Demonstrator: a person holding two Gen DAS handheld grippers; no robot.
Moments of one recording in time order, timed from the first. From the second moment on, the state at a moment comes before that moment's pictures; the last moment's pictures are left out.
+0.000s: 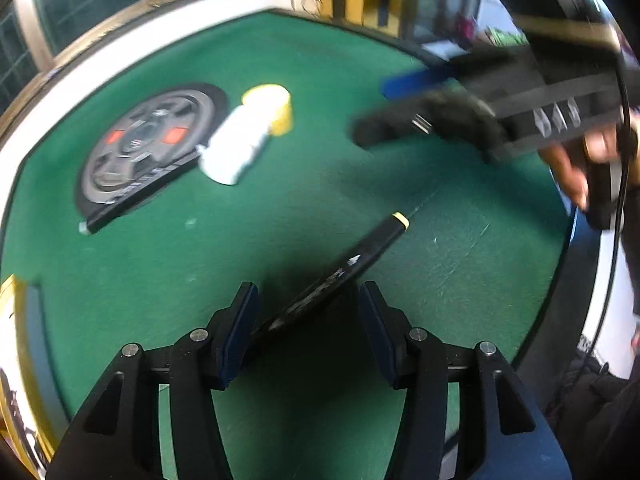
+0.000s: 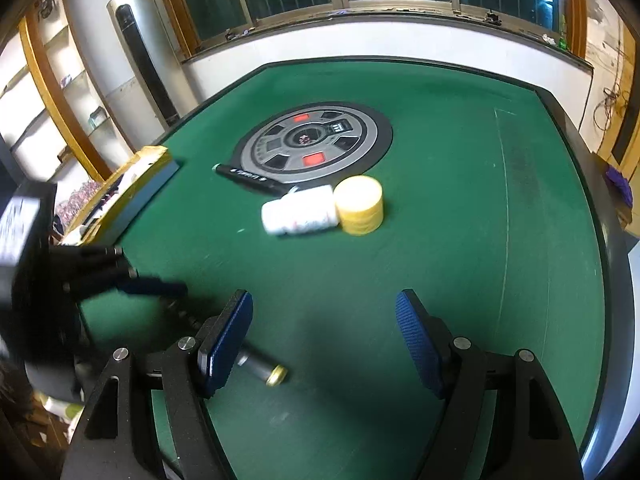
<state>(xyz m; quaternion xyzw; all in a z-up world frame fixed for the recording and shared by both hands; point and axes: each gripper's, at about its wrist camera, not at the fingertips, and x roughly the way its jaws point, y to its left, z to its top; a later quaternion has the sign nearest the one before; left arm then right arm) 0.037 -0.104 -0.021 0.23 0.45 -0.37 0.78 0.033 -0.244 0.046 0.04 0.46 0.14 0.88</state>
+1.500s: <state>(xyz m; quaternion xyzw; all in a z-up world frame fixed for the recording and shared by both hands) 0.043 0.067 0.014 -0.02 0.47 -0.25 0.85 0.093 -0.174 0.052 0.18 0.47 0.10 0.86</state>
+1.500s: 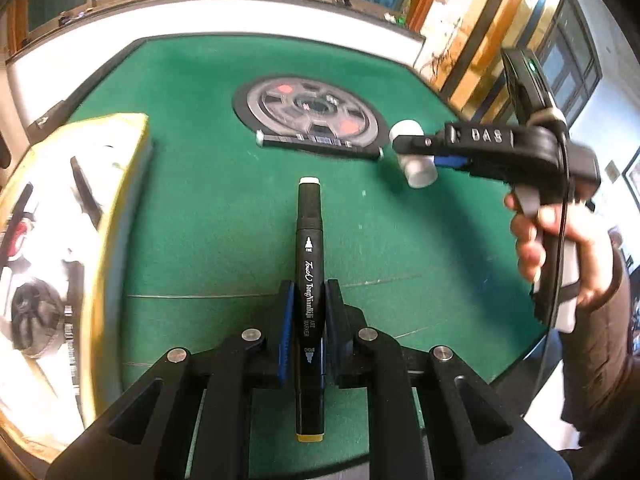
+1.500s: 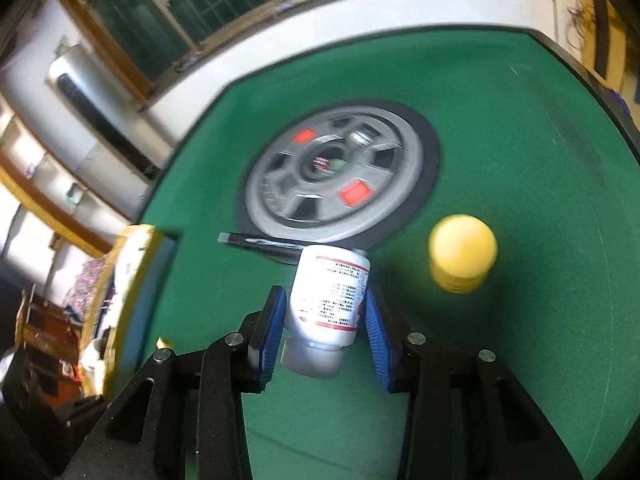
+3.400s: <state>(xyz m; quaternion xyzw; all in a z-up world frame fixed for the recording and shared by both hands) 0.049 0.201 -0.032 -0.14 0.50 -0.12 0.85 0.203 0.166 0.035 -0.01 0.49 0.34 0.80</state>
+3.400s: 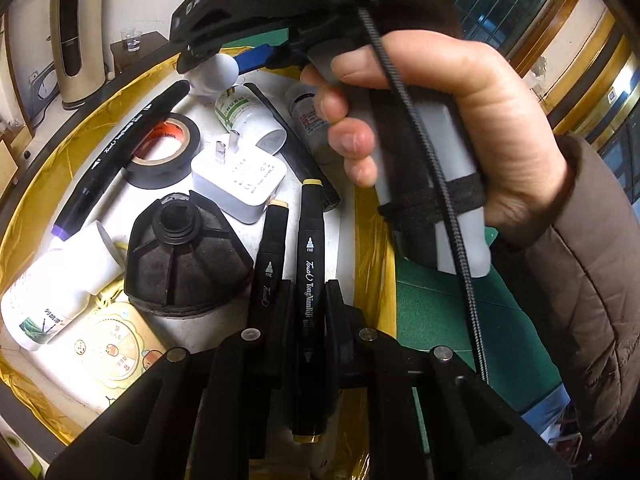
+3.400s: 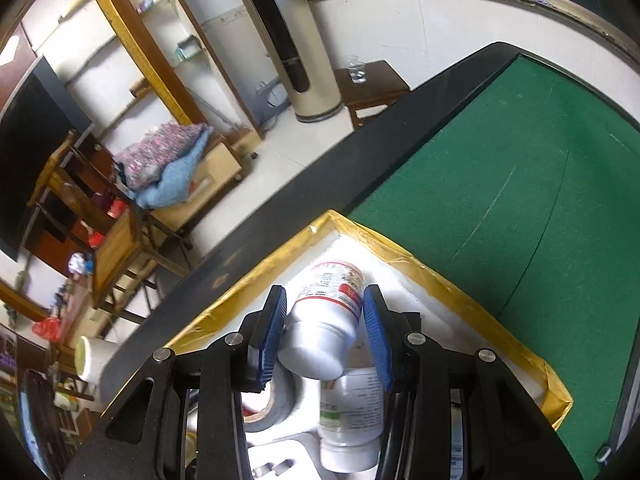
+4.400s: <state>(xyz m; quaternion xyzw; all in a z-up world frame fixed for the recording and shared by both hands) -0.012 0.189 0.040 -0.01 0.37 0.09 0.92 0.074 0.049 0.087 0.02 0.43 0.32 0.84</state>
